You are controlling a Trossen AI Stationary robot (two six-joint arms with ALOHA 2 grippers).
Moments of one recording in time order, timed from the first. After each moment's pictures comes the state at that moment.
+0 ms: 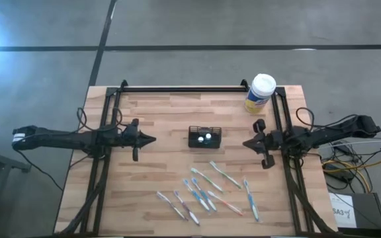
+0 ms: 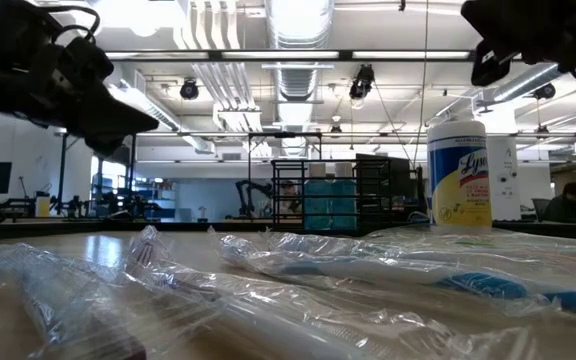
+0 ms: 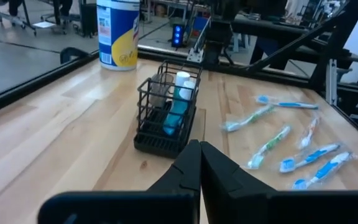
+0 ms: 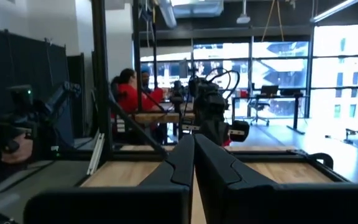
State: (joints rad) left arm 0.08 0.52 0.05 0.36 -0.03 -0.15; right arm 0.17 0.56 0.07 0.74 0.07 0.03
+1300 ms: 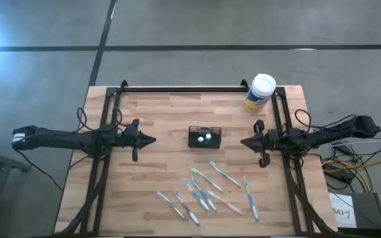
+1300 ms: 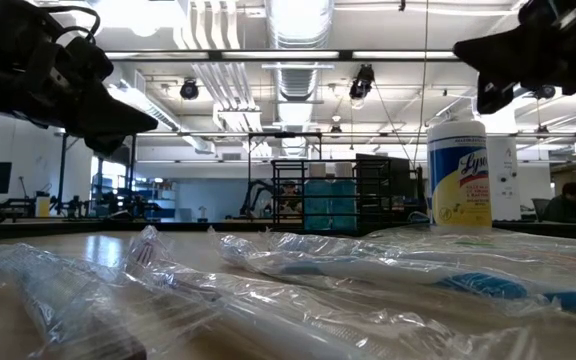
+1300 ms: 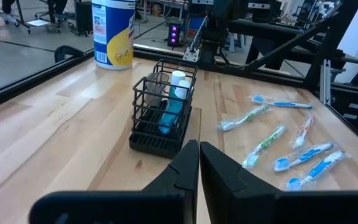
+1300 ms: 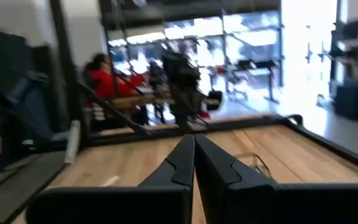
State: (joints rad) left arm 0.08 0.52 0.04 0.36 -0.01 -0.16; right arm 0.16 0.57 0.03 0.69 0.20 0.12
